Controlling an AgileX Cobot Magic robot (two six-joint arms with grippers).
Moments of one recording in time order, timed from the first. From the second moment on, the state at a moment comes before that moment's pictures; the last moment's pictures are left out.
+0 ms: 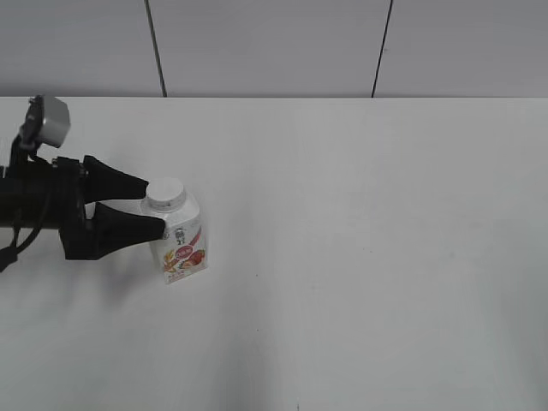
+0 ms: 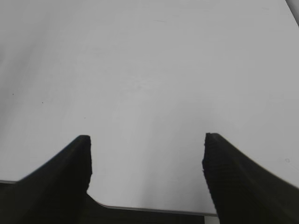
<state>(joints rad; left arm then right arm) 0.07 1.89 -0.75 1.62 -1.04 -0.77 0.11 -0.01 -0.51 0.09 1.09 -0.07</state>
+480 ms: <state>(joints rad) -0.03 1.89 -0.75 1.53 -0.85 -0.77 0.11 -0.01 -0.51 0.09 1.09 -0.07</state>
